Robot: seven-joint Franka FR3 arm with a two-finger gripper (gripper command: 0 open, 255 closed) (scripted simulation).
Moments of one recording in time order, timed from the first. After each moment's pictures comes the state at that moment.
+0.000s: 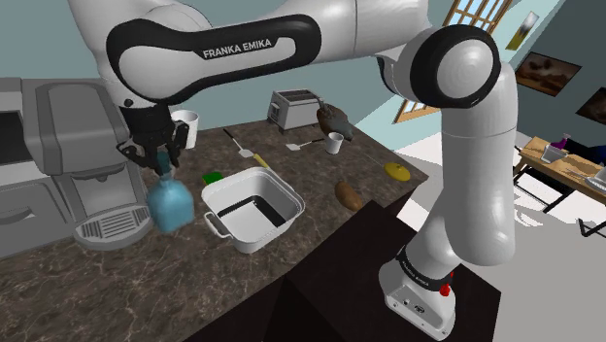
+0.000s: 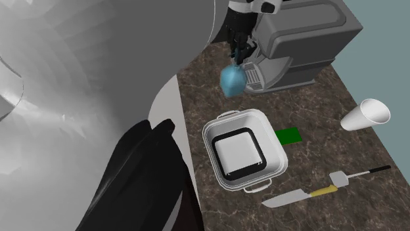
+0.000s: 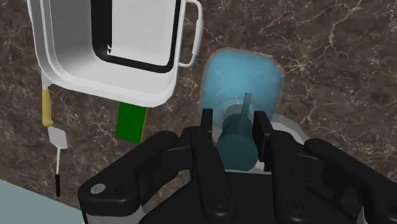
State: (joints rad) arm 0.32 0.54 0.45 -1.41 -0.33 1.80 0.70
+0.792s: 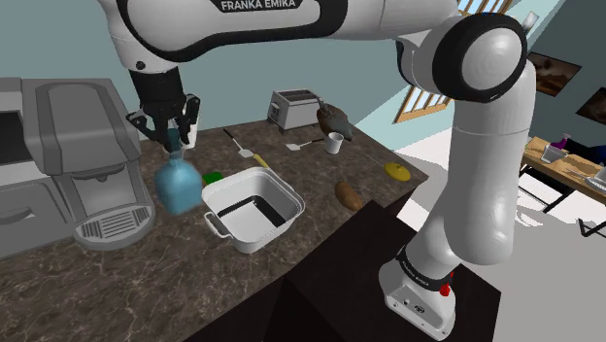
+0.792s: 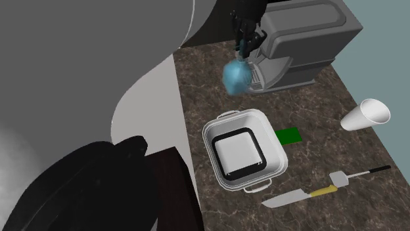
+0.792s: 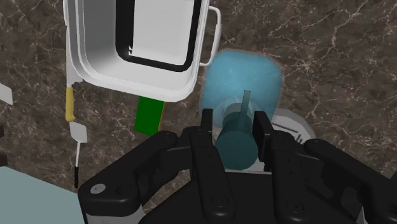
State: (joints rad) arm 0.28 0.44 0.46 -1.41 -0.29 1.71 0.64
